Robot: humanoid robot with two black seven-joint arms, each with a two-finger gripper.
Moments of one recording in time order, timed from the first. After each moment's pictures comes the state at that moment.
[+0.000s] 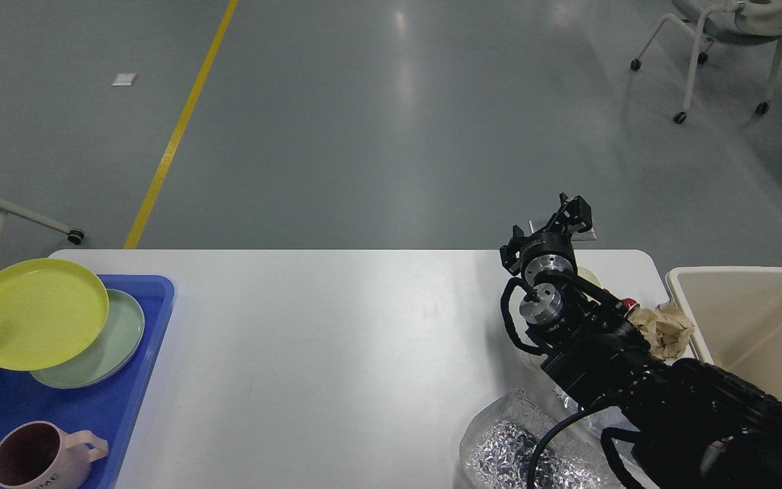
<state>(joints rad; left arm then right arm) -1.14 0.81 1.09 -0.77 -0.14 -0.15 -0.20 0.87 0.17 0.63 0.17 0.30 -0.06 0.48</state>
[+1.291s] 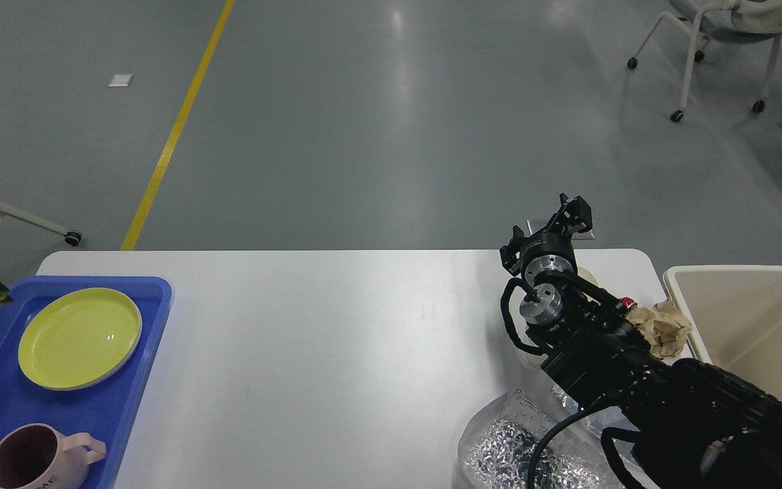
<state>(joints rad) -1.27 0.89 1.04 -0.84 -0.13 -0.18 -0.20 0.87 0.17 0.63 0.17 0.30 -0.06 0.48</state>
